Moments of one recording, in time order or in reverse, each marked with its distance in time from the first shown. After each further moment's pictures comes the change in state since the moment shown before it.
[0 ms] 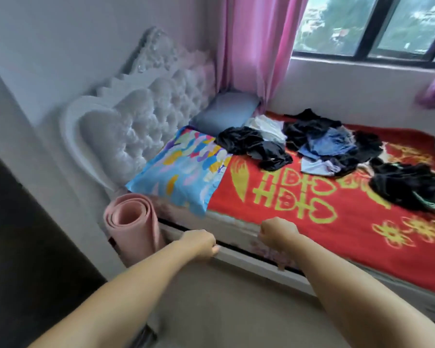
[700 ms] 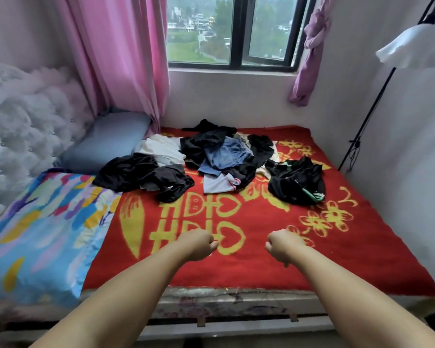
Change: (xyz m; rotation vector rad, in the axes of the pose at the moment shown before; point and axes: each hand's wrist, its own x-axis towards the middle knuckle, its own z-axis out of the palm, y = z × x) left_hand 0.309 0.280 -0.136 -0.060 -0.020 0.341; right_hand 0.064 0.392 -0.018 0.163 -0.049 0.475
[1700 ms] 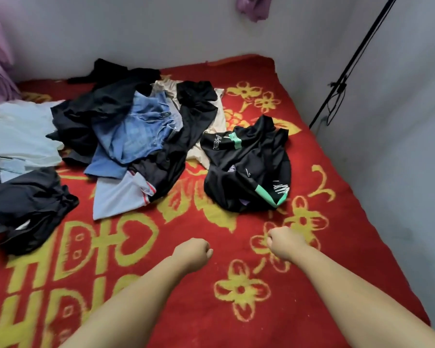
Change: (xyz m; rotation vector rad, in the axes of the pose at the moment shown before) left_hand 0.519 0.182 0.020 -0.006 -0.257 0.042; right_hand 0.409 0.331 0.019 0.119 -0.214 0.164
